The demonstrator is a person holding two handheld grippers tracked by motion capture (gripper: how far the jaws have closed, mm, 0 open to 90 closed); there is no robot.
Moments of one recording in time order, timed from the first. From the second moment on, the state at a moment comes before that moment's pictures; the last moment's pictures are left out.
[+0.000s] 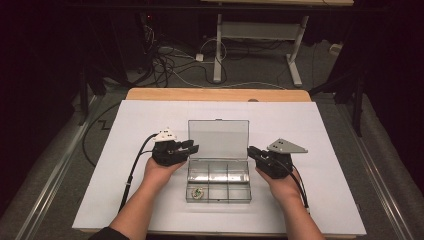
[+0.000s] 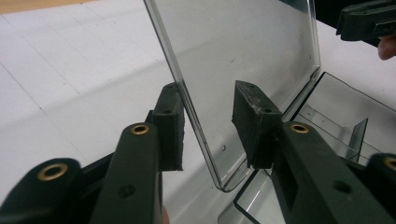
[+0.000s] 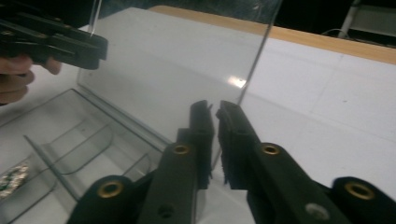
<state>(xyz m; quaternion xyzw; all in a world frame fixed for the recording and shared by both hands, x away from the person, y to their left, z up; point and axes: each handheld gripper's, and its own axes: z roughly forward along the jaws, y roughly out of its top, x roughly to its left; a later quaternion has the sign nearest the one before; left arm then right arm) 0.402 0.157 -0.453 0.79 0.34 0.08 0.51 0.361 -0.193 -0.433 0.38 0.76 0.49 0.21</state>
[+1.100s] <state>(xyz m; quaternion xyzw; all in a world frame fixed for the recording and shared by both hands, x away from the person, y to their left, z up) 0.376 0.159 -0.444 0.80 0.31 0.12 0.51 0.332 -0.183 -0.433 0.33 0.77 0.50 0.20</state>
